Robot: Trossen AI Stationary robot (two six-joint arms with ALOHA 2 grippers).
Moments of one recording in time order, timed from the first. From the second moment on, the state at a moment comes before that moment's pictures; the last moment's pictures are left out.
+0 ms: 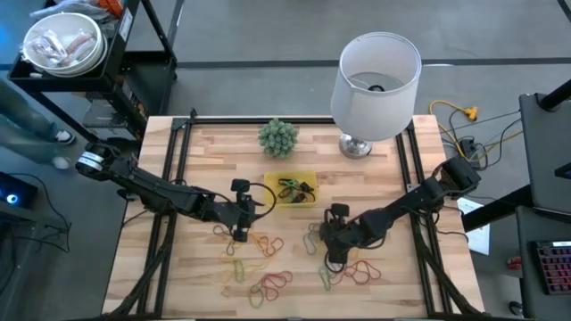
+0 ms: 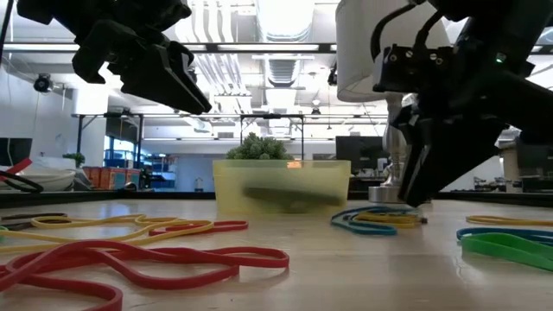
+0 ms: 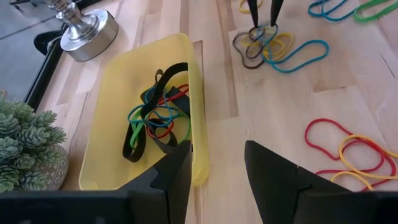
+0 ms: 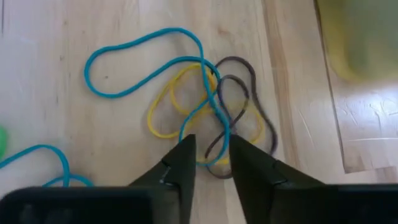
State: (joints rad) left arm -0.33 1.27 0.70 -0.09 -0.45 0.03; right arm 0.45 1.72 0.91 -0.38 0.34 0.48
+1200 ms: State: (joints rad) left arm -0.33 1.27 0.70 -0.09 -0.45 0.03; right arm 0.45 1.72 0.84 -0.27 0.34 0.44
